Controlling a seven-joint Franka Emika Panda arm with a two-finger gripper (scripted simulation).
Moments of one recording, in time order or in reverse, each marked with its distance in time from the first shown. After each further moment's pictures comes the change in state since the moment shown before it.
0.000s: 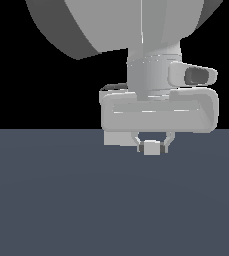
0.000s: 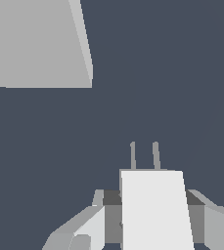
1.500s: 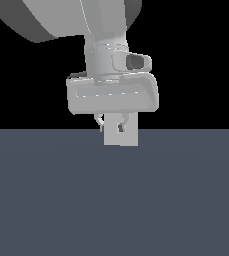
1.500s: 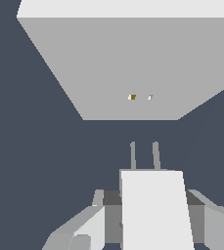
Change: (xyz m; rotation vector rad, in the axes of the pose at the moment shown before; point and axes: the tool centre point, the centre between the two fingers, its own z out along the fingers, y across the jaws) arm 0.026 -0.087 -0.033 -0.006 -0.002 0.008
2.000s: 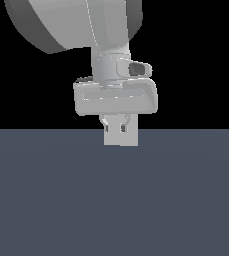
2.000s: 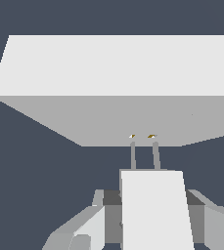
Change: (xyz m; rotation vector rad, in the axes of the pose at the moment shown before) arm 0.026 0.000 0.008 0.000 0.000 0.000
